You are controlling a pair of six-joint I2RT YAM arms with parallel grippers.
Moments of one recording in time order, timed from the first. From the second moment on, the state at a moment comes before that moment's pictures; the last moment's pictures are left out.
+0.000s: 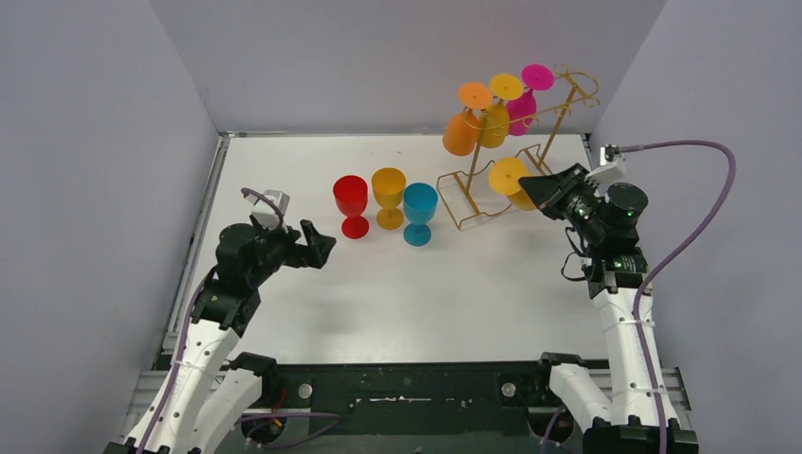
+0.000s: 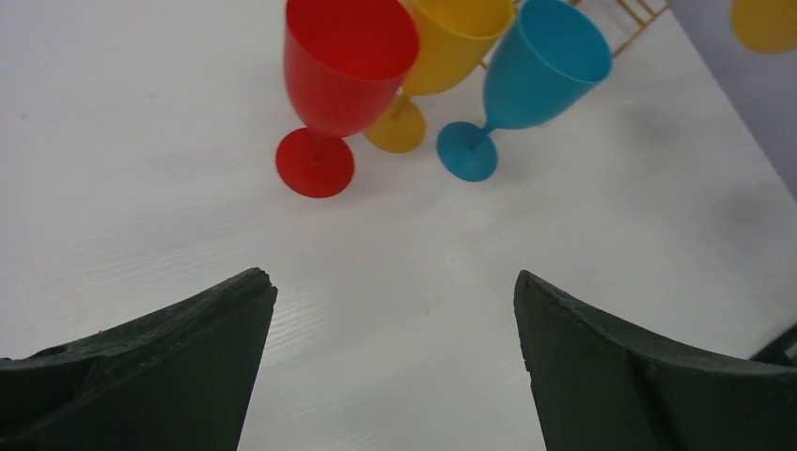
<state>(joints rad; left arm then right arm) -0.24 0.72 0.64 -0.24 0.20 -0.27 -0.10 0.89 0.95 -0.19 -0.47 0.74</state>
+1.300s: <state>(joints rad) -0.65 0.75 0.36 0.42 0.69 -0.86 0.71 0.93 0.73 -0.05 -0.63 0.52</state>
